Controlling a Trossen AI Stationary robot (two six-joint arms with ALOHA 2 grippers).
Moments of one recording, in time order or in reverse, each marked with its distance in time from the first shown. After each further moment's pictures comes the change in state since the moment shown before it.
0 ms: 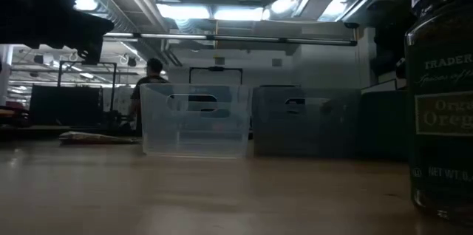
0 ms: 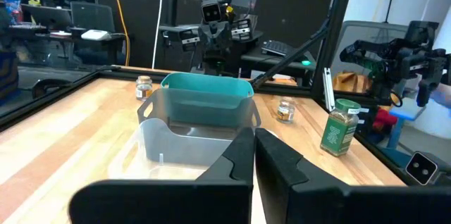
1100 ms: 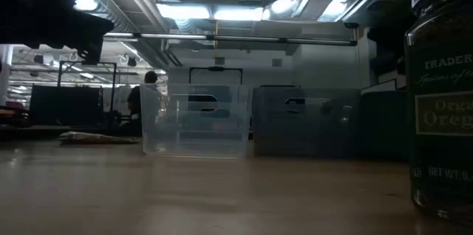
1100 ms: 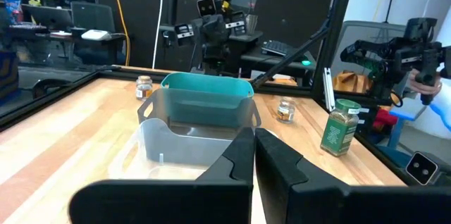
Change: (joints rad) left arm 0.000 0.000 0.000 0.000 -0.001 0.000; right arm 0.000 0.000 -0.002 0.102 0.171 -0.002
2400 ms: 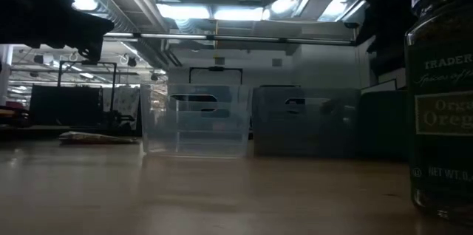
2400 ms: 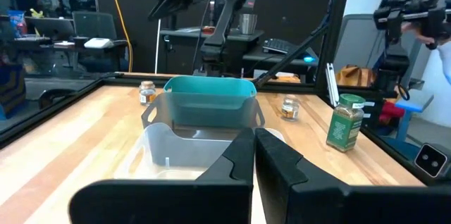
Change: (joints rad) left arm 0.000 0.000 0.000 0.004 -0.001 0.053; right arm -0.403 0.768 0.826 -0.899 0.163 0.238
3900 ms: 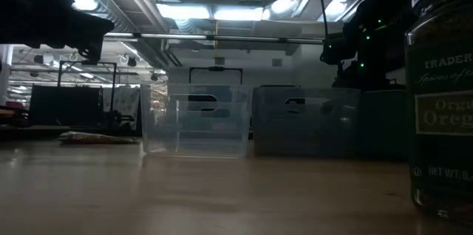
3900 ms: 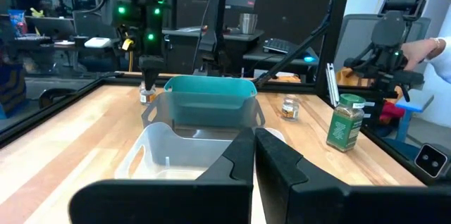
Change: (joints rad) left arm 0.000 0.000 0.000 -0.004 -0.001 0.000; right arm -0.344 0.691 0.048 -0.070 -0.308 -0.109
